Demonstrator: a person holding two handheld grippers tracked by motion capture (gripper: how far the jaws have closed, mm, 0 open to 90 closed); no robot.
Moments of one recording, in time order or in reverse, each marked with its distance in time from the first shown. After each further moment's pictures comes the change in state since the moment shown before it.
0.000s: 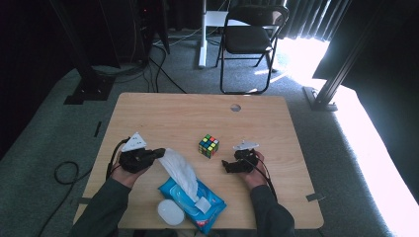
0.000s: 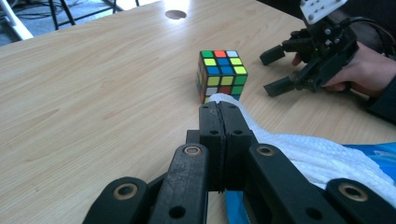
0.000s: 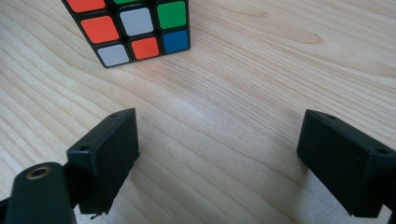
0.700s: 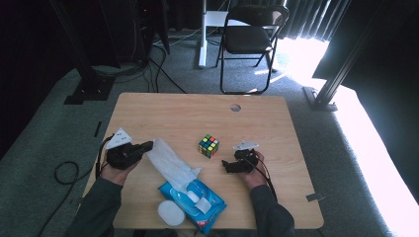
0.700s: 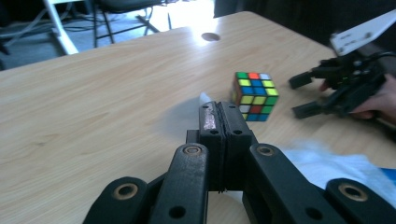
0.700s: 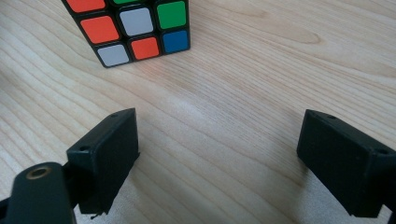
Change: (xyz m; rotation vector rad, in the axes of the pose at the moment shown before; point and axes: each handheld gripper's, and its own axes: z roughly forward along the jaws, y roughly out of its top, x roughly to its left) left arm 0.015 0.000 -0.021 -0.070 0.073 -0.057; right arm 0.000 0.000 0.000 0.000 0.000 0.000
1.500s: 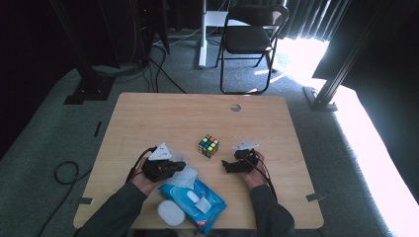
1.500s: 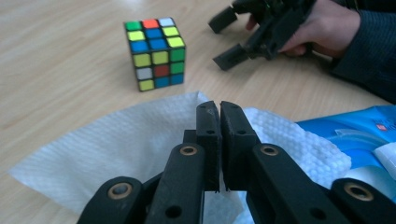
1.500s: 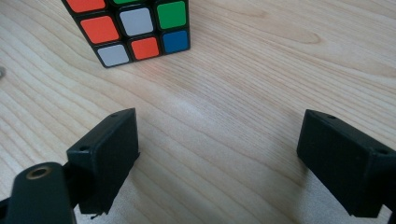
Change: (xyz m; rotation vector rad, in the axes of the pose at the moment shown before) left arm -0.063 -0.013 0.066 0.191 -0.227 0.160; right arm 0.000 0.000 0.000 -0.001 0.000 -0.001
